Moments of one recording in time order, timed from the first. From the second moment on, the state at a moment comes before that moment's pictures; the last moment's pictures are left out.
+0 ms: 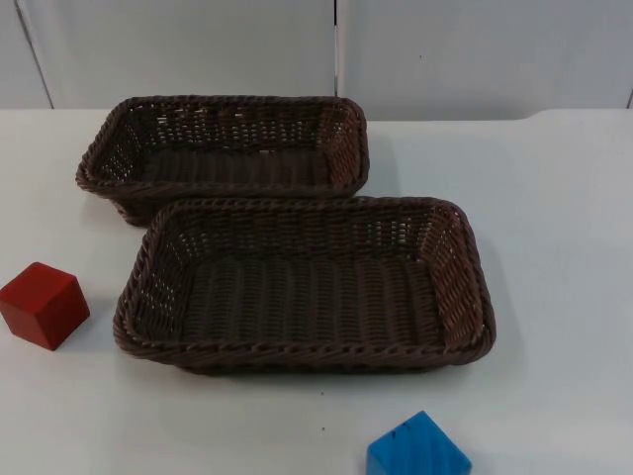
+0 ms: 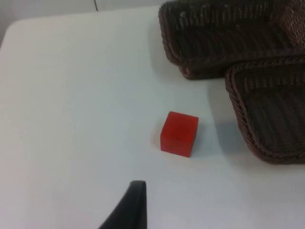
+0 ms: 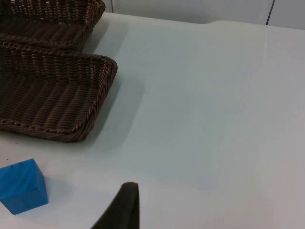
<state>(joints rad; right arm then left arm) 0.11 0.00 -0.52 0.10 1.08 -0.14 -0.12 0.31 -0.60 0.03 0.98 -0.02</state>
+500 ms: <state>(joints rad) 0.11 0.00 -0.52 0.10 1.08 -0.14 -0.12 0.54 -0.60 -0.01 0.82 0.02</state>
